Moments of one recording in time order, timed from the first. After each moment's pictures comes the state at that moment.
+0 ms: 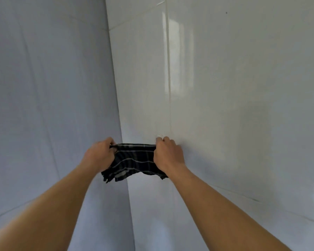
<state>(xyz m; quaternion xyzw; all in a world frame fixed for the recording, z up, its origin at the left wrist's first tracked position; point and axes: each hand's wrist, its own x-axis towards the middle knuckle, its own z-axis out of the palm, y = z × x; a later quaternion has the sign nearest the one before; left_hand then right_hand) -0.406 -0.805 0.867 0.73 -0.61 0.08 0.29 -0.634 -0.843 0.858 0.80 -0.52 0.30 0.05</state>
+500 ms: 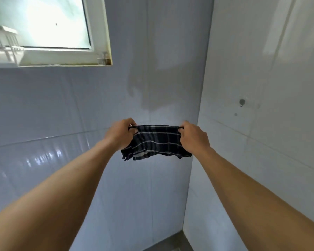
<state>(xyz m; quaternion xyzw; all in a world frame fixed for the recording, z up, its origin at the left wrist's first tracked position) -0.339 -0.581 0.797 0.84 -0.43 0.04 0.33 -0.532 -0.740 0.787 0.89 -0.37 0.25 -0.10</state>
